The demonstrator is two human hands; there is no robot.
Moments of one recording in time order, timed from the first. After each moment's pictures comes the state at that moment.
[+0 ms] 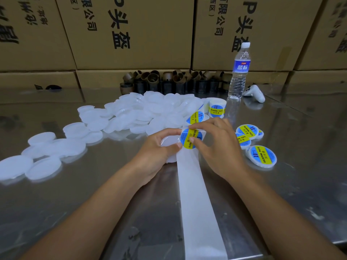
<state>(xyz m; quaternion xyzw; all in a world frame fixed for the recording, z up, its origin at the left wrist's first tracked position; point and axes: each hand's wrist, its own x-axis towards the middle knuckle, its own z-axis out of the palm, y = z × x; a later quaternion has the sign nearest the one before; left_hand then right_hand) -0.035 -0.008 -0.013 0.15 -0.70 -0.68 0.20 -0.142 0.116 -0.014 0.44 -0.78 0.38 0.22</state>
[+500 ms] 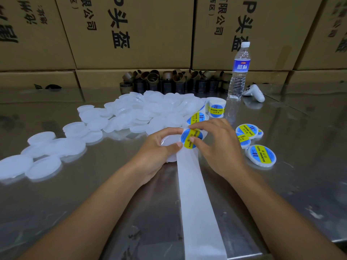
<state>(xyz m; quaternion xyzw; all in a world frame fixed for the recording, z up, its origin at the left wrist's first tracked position) -0.034 -0.007 -0.011 0.14 -0.70 -0.67 0.19 -0.142 0.118 -0.013 0.44 -0.78 0.39 0.21</state>
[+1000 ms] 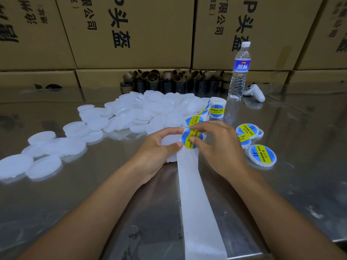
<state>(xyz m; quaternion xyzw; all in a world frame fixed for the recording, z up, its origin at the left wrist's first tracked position) -0.033 -0.006 -0.009 0.14 -0.69 -0.68 0.19 -0.138 0.119 -0.009 0.44 -0.79 0.39 0.20</state>
